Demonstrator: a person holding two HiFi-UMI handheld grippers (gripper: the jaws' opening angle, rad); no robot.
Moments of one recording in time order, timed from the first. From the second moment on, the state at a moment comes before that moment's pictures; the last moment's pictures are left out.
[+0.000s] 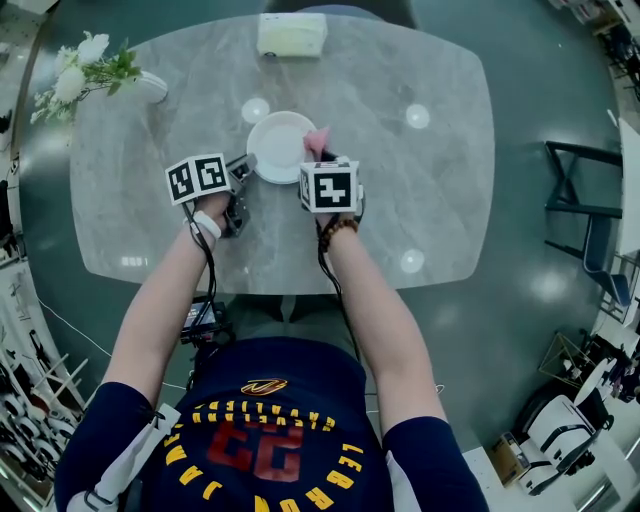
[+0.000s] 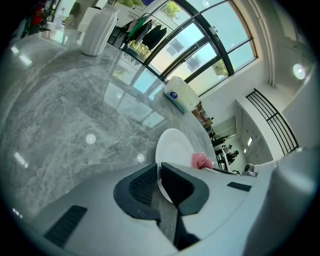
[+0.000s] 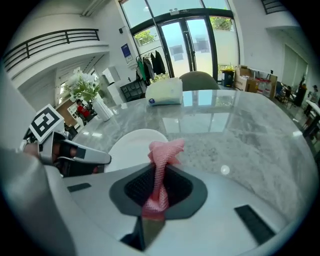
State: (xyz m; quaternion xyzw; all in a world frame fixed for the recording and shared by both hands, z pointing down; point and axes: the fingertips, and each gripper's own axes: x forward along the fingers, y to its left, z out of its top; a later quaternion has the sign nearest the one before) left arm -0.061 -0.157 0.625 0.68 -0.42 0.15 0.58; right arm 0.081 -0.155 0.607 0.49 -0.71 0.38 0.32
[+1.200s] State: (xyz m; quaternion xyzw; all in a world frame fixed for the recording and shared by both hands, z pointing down) left arm -0.061 -0.152 0.625 0.67 -0.43 0.13 0.60; right arm 0.023 -0.140 0.608 0.45 -0.75 0.36 0.34
